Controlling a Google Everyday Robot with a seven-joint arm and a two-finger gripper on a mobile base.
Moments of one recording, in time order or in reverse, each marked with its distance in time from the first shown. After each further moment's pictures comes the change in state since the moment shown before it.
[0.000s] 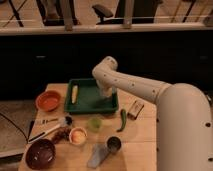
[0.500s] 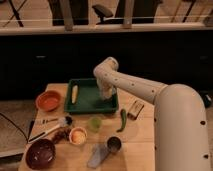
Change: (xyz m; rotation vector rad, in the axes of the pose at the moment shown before) arm 0.003 0.004 0.009 -0.019 -0.039 -0.007
